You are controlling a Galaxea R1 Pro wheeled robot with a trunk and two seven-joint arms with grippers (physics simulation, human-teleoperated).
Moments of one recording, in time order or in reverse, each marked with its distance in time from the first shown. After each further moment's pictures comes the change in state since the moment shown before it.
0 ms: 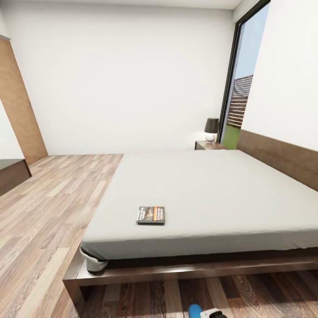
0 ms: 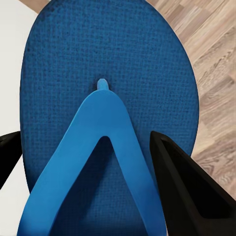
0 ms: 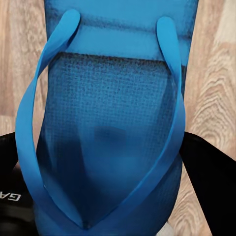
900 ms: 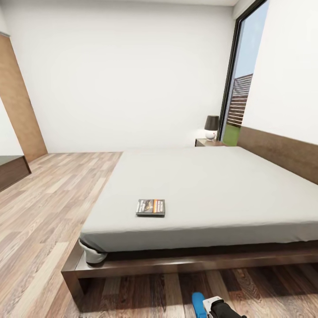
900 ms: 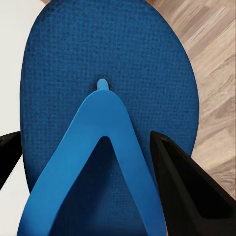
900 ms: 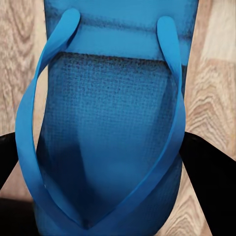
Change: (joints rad) left arm 0.000 0.044 -0.002 0.002 0.000 0.001 0.071; right arm -0.049 -0.027 0.003 0.000 0.007 0.001 0.000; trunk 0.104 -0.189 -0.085
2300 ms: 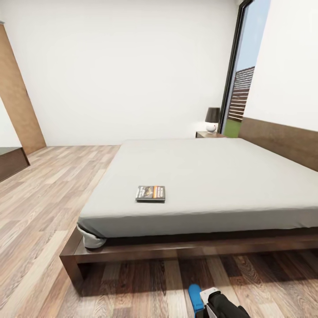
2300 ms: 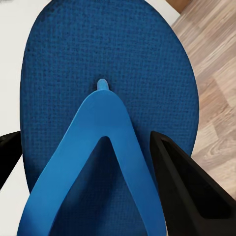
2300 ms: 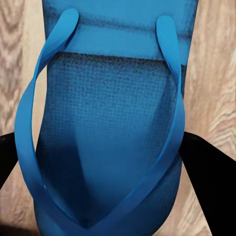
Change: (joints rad) left arm 0.000 0.070 -0.003 -0.001 0.000 0.002 0.077; right arm -0.038 0.007 0.001 -0.001 0.052 0.003 0.037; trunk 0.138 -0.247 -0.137
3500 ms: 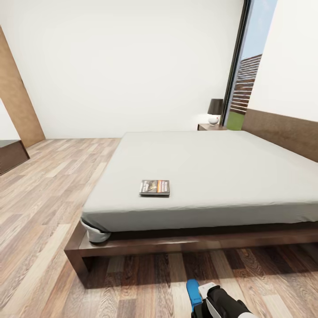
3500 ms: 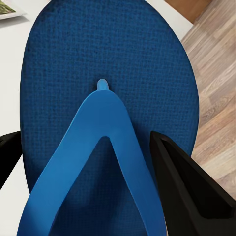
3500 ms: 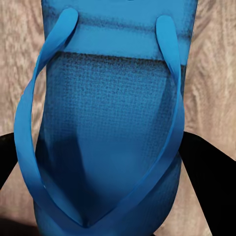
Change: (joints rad) left arm 0.009 0.056 0.000 0.001 0.000 -0.004 -0.003; right arm -0.026 -0.002 -0.002 0.000 0.001 -0.001 0.045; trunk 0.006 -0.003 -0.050
